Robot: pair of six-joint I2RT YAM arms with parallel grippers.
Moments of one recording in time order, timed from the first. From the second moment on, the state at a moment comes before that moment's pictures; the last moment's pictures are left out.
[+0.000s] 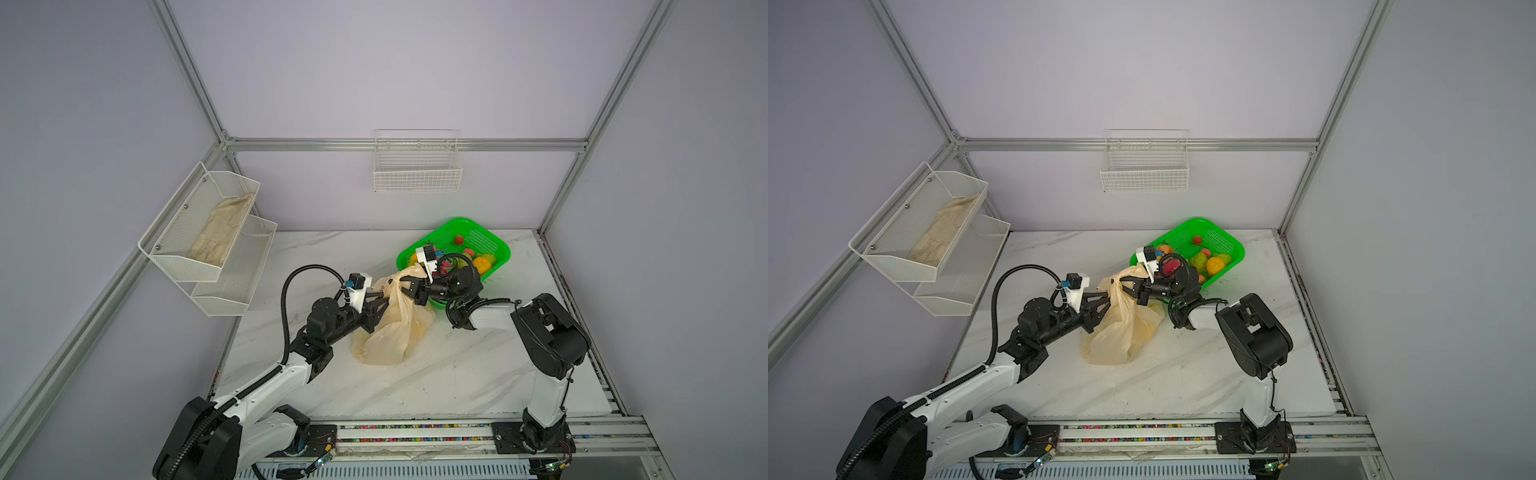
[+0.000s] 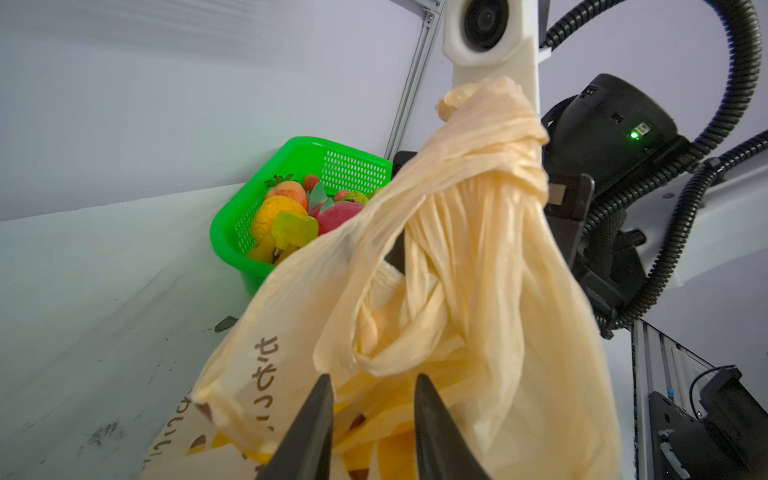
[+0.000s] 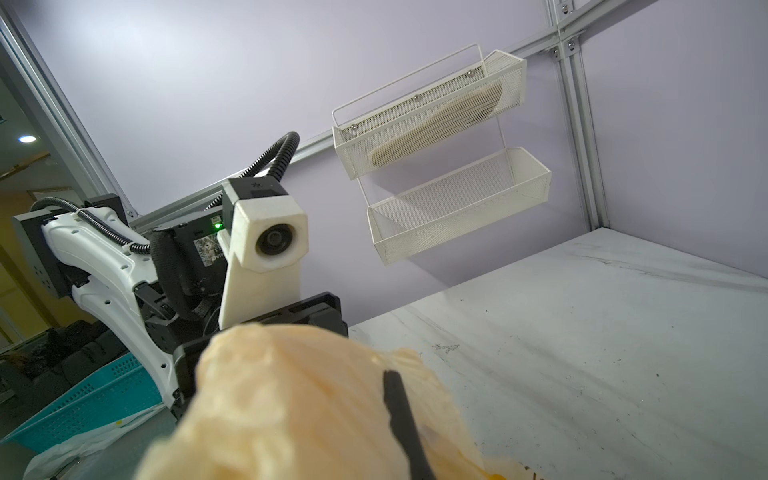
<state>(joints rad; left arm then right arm) -0.48 1.11 0.50 0.49 0.37 -0.23 0.57 1.88 0.95 1.26 -0.94 0.65</state>
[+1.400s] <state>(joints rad) -0.49 1.08 0.50 0.62 0.28 -0.30 0.59 1.89 1.01 1.18 -0.94 0.65</state>
